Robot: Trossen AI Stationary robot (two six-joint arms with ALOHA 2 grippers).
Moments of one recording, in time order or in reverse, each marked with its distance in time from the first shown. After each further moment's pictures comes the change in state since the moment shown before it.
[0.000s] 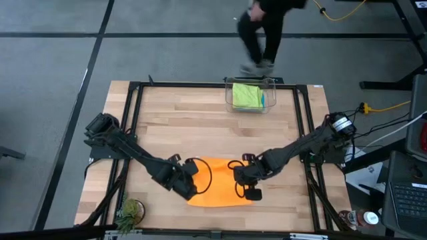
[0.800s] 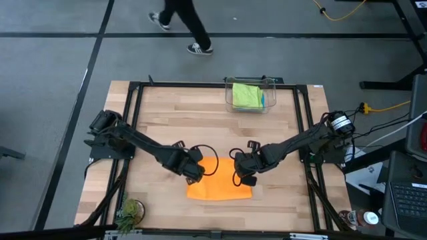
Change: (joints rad) left arm 0.171 0.009 -0.014 -0.064 0.011 0.207; right arm -0.080 0.000 -0.076 -0.054 0.248 0.094
